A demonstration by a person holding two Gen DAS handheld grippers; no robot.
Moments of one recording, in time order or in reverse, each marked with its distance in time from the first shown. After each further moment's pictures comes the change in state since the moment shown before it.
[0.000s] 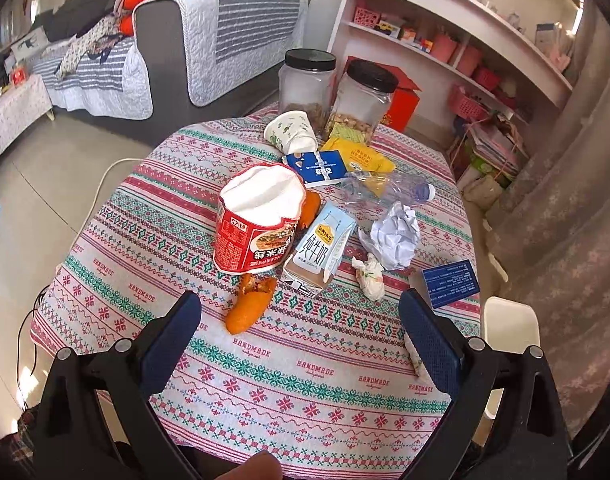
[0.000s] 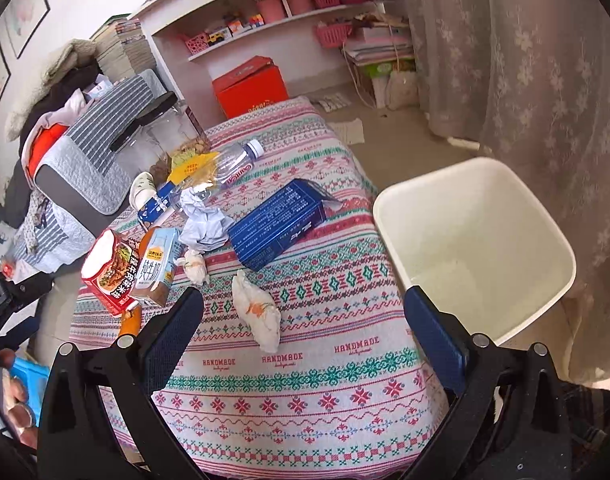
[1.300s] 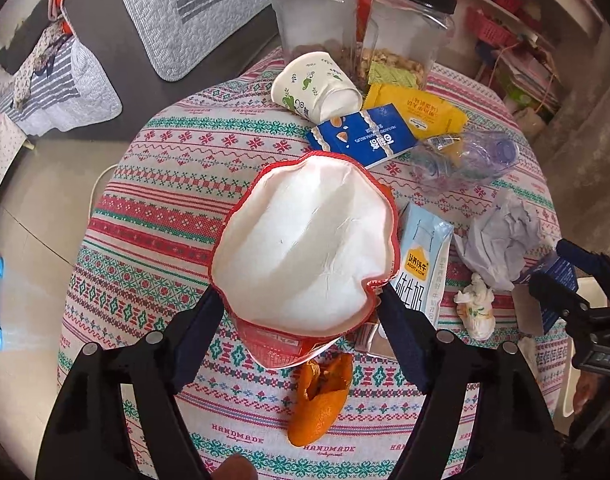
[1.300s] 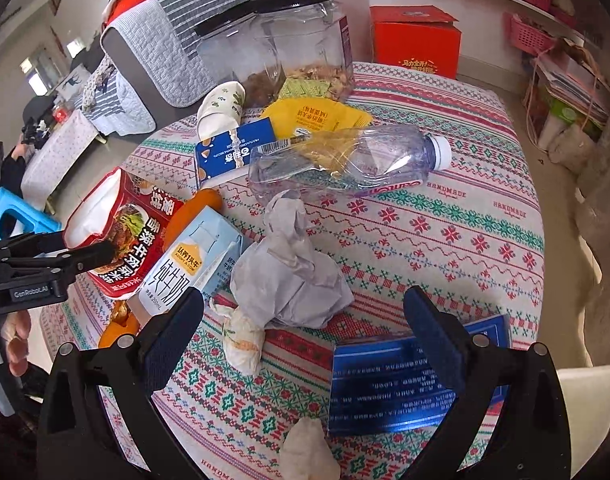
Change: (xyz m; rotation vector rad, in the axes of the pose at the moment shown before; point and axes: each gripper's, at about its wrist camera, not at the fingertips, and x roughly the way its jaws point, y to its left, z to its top) left arm 0.125 0.027 0.063 0.181 0.190 0.090; right arm 0.155 0.124 0.087 -0.551 0.219 0.263
